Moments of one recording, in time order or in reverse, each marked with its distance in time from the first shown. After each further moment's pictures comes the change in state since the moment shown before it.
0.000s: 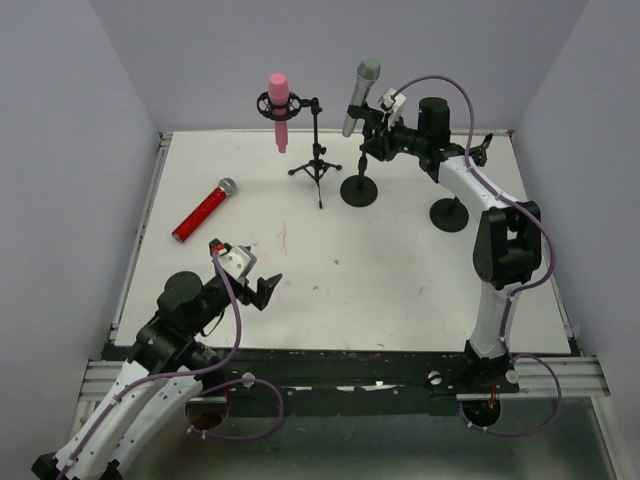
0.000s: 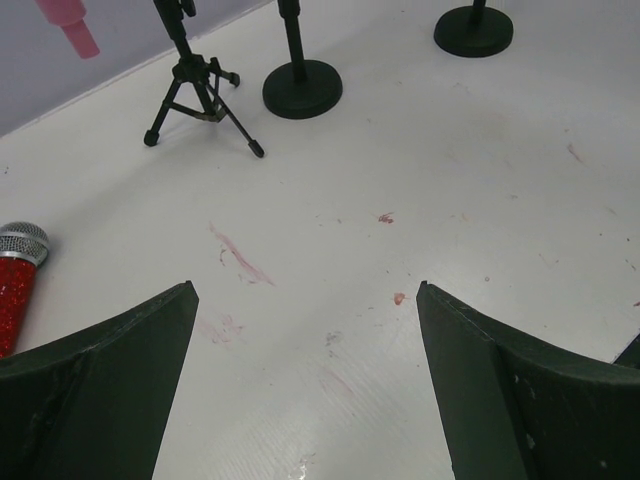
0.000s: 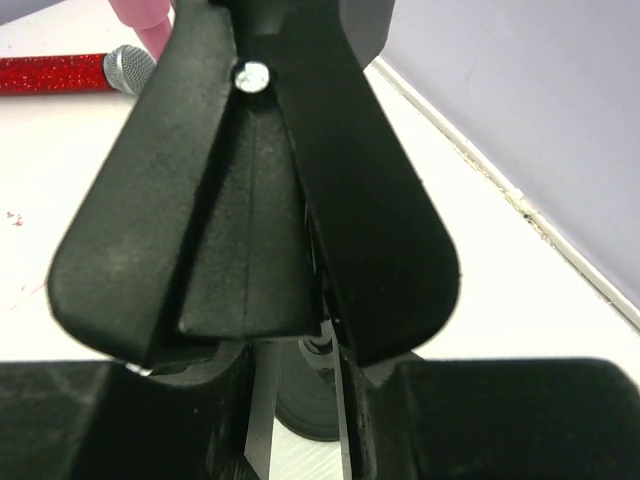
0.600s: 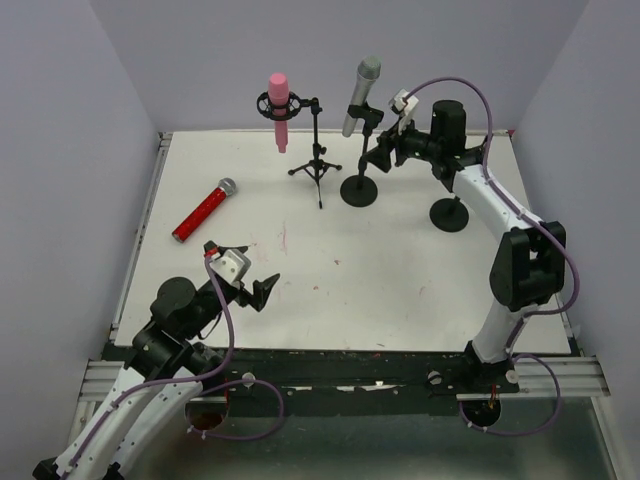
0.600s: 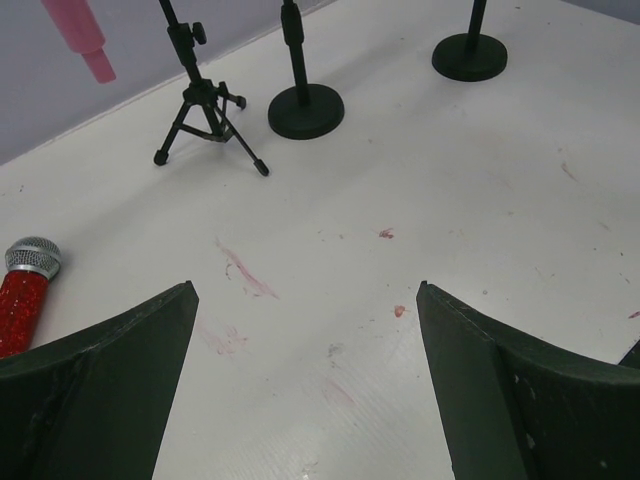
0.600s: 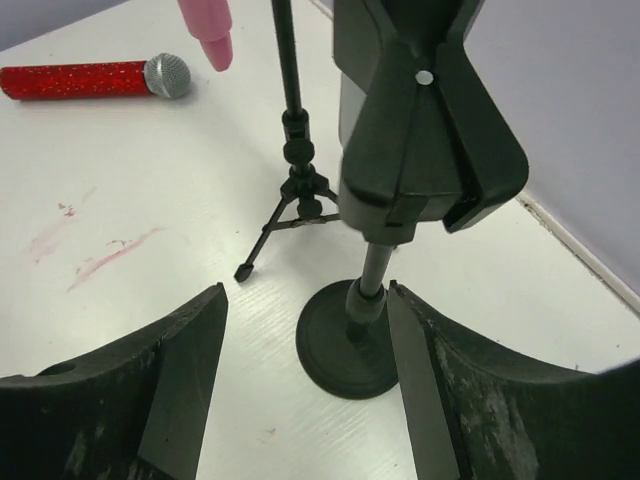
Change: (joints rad) left arm 0.000 -0.051 0.000 0.000 0.000 0.000; right arm -0.007 -0.172 -0.146 -0.006 0.013 0.011
